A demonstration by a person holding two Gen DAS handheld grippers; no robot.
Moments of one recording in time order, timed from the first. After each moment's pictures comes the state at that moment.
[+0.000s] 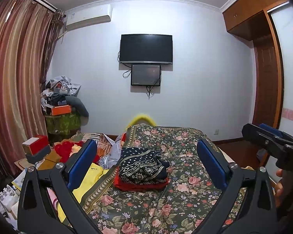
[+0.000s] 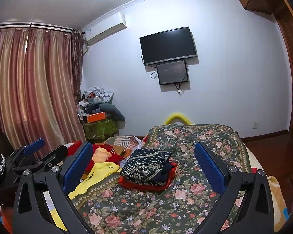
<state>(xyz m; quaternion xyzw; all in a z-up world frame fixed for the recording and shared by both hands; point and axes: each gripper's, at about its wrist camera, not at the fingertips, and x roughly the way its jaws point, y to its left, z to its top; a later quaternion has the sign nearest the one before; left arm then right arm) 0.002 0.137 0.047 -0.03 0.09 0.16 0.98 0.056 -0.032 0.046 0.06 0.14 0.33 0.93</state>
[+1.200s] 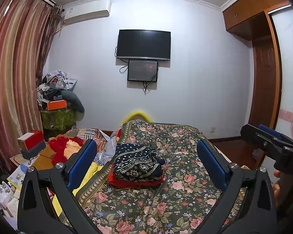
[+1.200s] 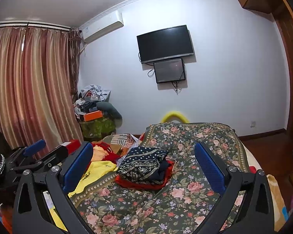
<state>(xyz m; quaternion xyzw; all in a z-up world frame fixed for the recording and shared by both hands) 0.008 0.145 0.041 -0.05 0.10 0.15 0.98 0.066 -0.034 0.041 0.05 0.15 0.33 0.93</state>
